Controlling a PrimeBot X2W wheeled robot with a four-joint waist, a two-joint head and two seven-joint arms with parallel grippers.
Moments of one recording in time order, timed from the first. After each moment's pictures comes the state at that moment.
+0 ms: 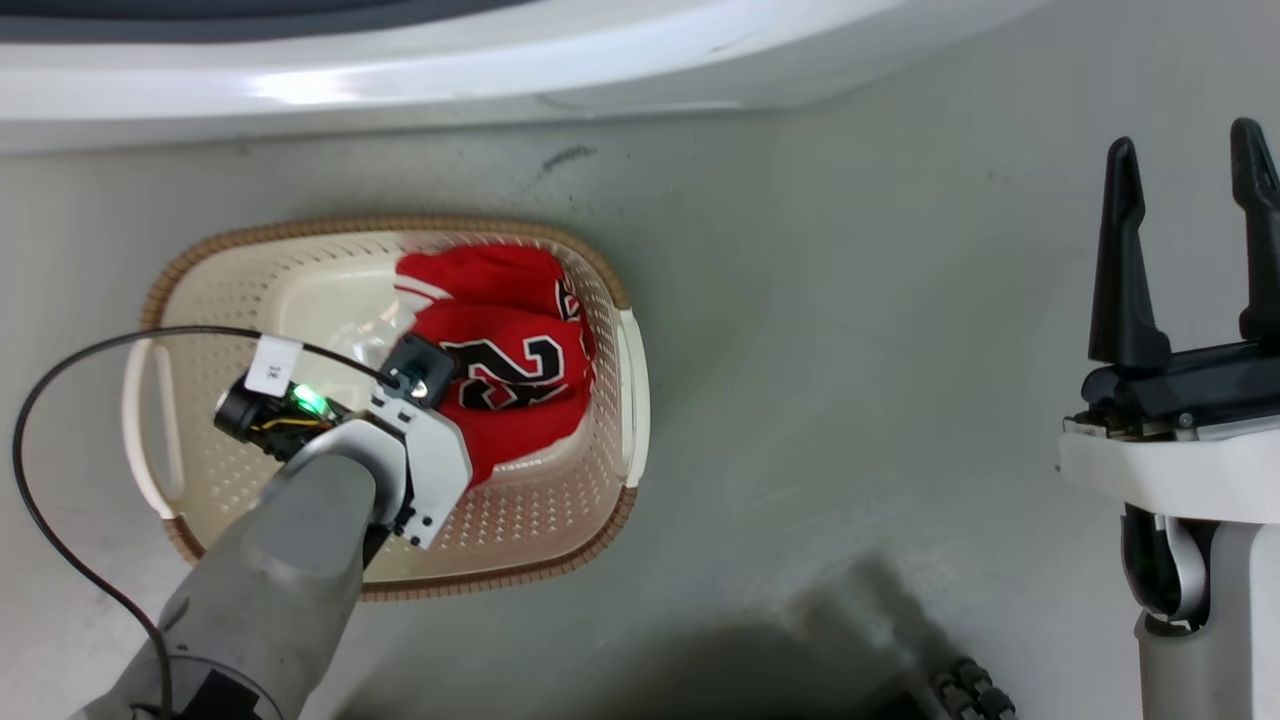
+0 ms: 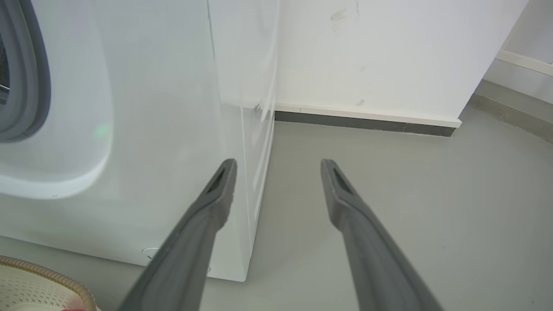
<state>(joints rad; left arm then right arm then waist) -0.86 0.24 -0.80 1.21 -0.32 -0.12 -0.19 -0.31 -0.05 -0.04 -0.17 0.03 0.13 -0.26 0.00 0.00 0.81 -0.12</state>
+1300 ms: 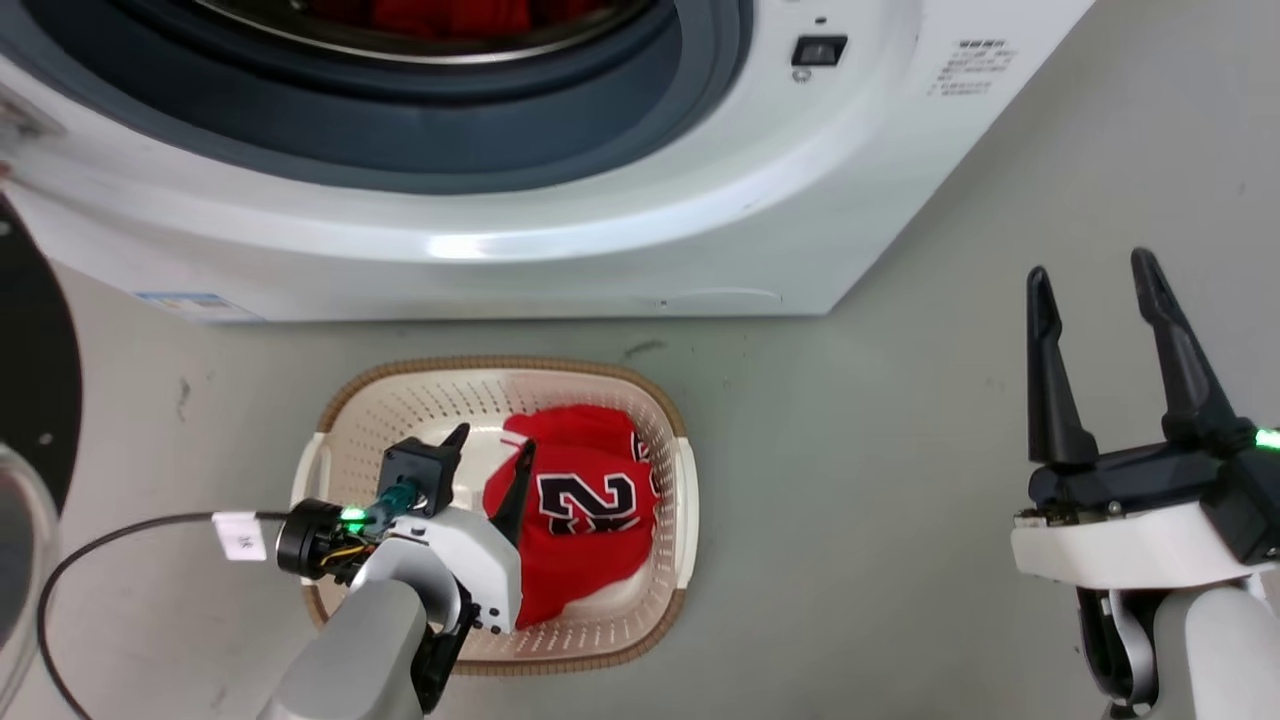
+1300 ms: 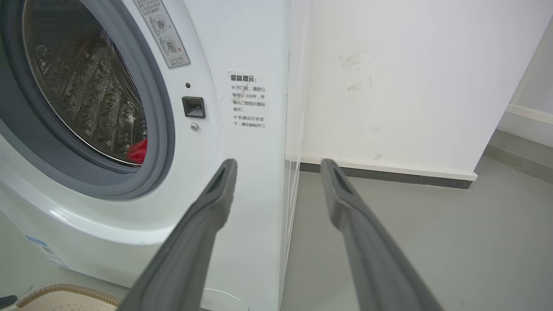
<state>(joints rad) -0.51 0.21 -0.54 0.81 -0.43 -0.03 -0.26 -0.18 -0.05 0.00 -0.11 0.02 0.13 -0.26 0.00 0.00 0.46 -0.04</state>
